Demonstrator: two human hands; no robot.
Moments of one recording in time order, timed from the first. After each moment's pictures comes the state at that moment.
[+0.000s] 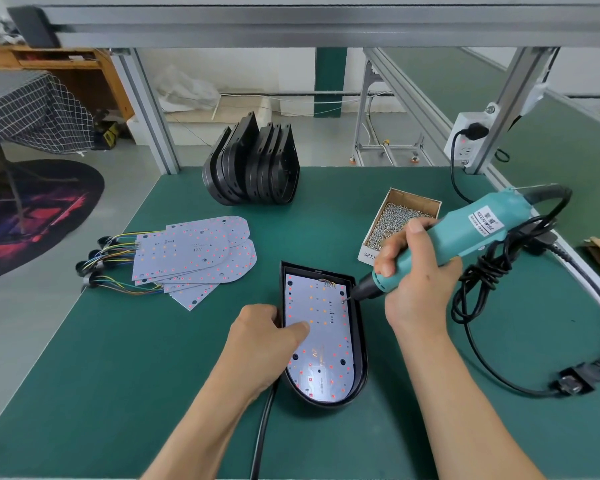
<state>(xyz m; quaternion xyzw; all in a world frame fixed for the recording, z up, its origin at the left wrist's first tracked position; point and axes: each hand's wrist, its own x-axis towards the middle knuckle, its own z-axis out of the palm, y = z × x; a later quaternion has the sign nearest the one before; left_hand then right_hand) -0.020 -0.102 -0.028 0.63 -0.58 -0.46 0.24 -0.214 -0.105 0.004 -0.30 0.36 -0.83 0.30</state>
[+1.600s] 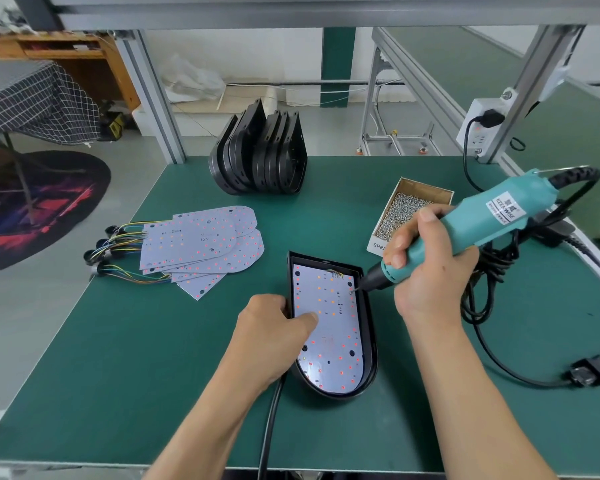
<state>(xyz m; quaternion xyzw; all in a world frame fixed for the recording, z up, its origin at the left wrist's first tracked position) -0.018 -0.100 -0.031 0.63 -0.59 -0.44 0.25 -0.214 -0.104 0.005 -0.31 0.35 -0.83 0.32</state>
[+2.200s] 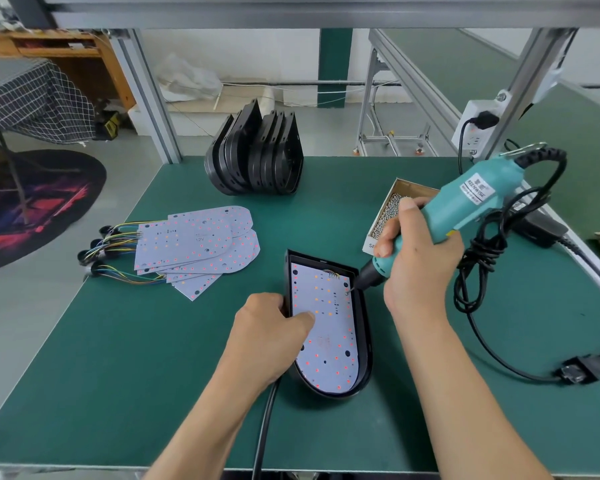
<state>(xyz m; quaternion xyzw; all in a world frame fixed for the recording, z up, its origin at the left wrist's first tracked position) -0.023 -0.099 -0.028 0.63 -0.61 -0.41 0.25 -0.205 -0.113 0.015 -0.26 0.45 -0.81 0.27</state>
